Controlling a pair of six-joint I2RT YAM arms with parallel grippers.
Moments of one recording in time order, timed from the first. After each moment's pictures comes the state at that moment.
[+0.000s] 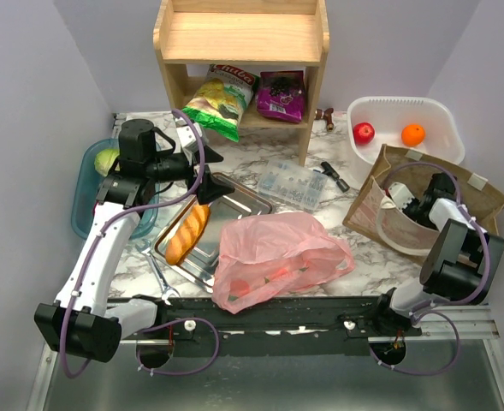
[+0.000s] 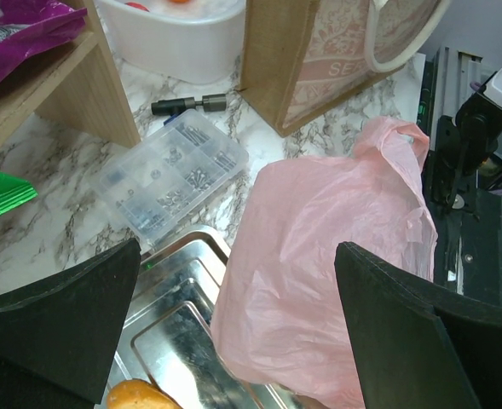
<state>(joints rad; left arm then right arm) -0.20 1.15 1.24 -0.45 1.03 0.24 -0.44 1.52 0.83 -0.50 -0.17 -1.18</state>
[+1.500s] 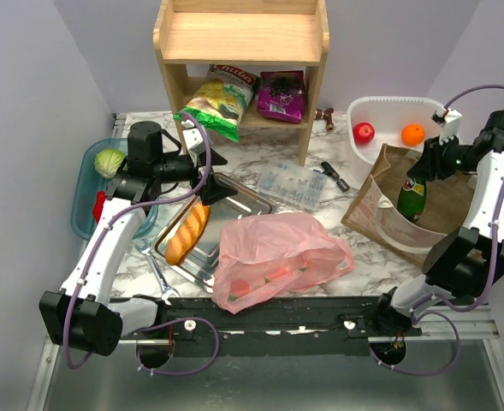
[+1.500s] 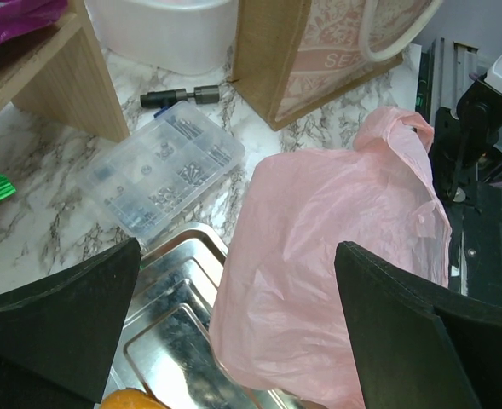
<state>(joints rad) -0.22 1.20 1.19 -0.38 1.05 0.24 -0.51 1.58 1.67 -1.23 -0.76 -0.83</state>
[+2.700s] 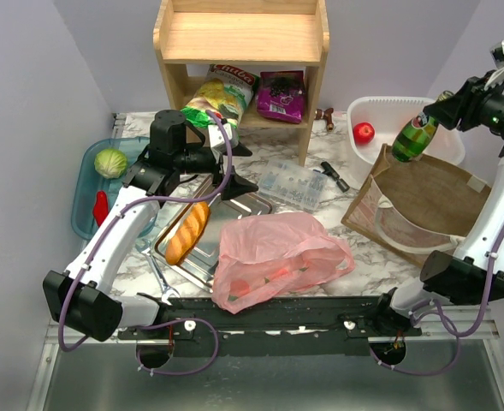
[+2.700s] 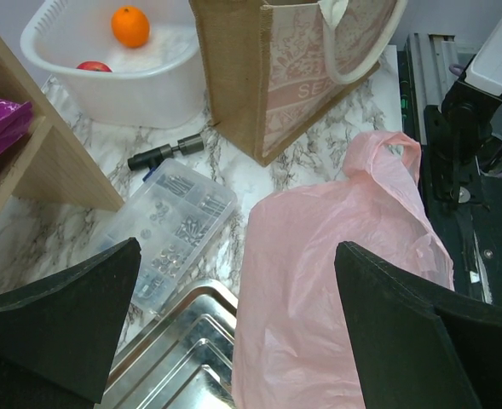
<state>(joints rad) -0.38 1.29 1.31 -0.33 1.02 0.31 -0.51 1.51 2.08 -1.01 -0.97 -0.29</state>
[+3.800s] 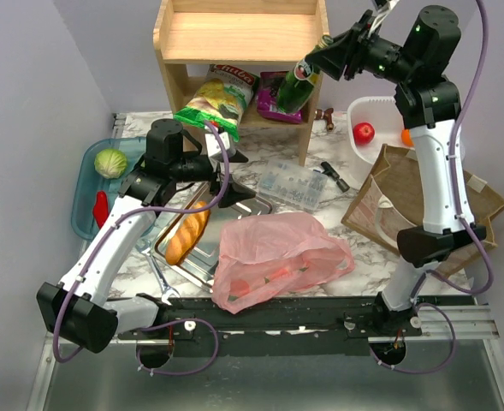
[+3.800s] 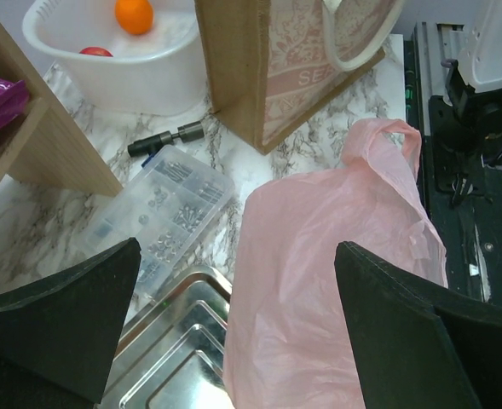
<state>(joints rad) -0.39 1.23 1.25 -0.34 0.99 0.32 0.24 1.78 2.40 -0.57 -0.78 0.09</state>
